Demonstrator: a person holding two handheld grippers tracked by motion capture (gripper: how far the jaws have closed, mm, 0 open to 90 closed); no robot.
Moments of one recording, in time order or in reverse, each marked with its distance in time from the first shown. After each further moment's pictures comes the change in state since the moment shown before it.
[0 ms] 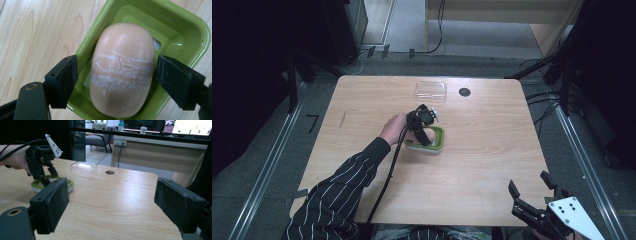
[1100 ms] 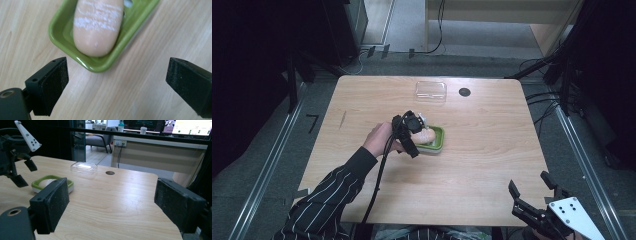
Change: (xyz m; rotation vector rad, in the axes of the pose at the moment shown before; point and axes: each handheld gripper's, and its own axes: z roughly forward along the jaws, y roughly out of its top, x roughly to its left) left arm -0.033 -0.041 -0.049 0.051 0.023 -0.057; right arm 0.000 0.000 0.000 -0.003 0.000 0.003
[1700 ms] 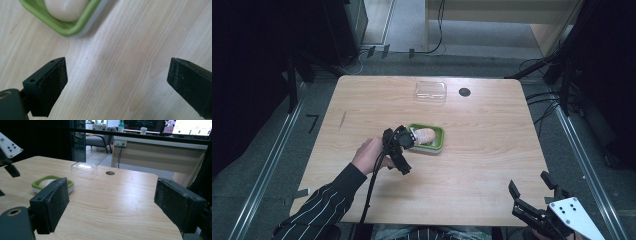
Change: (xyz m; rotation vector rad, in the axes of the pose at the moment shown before) left arm -0.033 -0.038 -0.008 0.038 -0.004 0.000; right arm 0.000 0.000 0.000 -0.003 0.002 -0.002
